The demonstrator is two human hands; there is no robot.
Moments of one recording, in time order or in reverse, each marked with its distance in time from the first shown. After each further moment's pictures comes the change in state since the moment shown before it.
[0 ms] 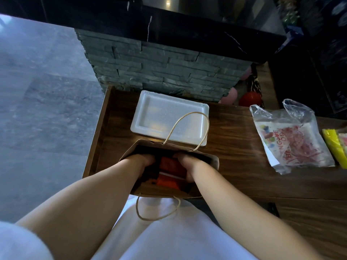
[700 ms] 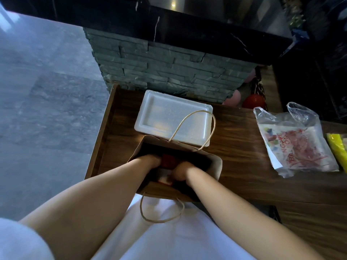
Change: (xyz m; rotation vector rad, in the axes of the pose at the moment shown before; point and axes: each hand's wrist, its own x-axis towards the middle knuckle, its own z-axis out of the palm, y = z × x) left_hand -0.009 0.009 0.016 0.166 0.188 0.223; right_hand -0.004 0.006 0.015 -1.166 0.108 -0.221
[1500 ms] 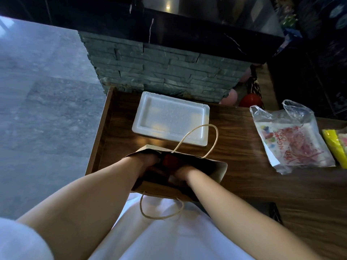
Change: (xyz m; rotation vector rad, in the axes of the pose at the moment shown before) left_hand 0.006 -0.018 -0.013 -0.159 -0.223 -0.096; right_hand -0.013 0.004 0.003 0.376 -0.001 0.052
